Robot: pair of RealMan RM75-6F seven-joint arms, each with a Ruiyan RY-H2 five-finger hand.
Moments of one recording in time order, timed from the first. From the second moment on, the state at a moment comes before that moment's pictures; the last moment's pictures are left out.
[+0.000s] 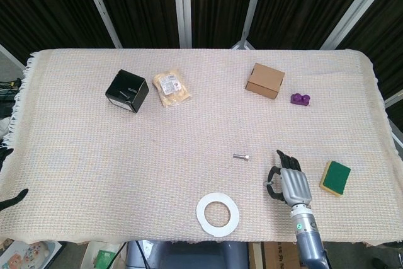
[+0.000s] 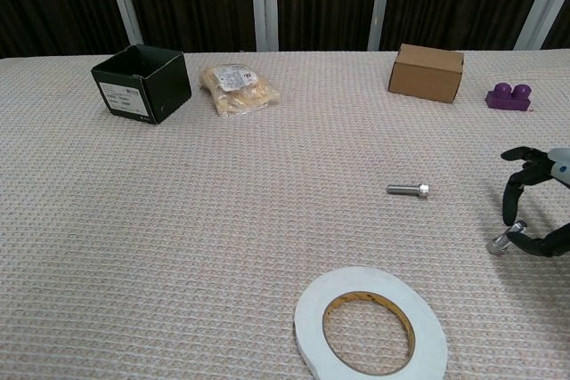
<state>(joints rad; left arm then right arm) 0.01 -1.10 -0.08 -1.71 1.44 1.59 0.10 0.30 -1.51 0.13 -1.85 -1.00 1.28 -0.50</state>
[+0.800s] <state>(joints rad) 0.01 -1.09 -0.08 -1.71 1.44 1.59 0.10 0.33 -1.50 0.13 -1.92 -1.06 1.33 -0.57</state>
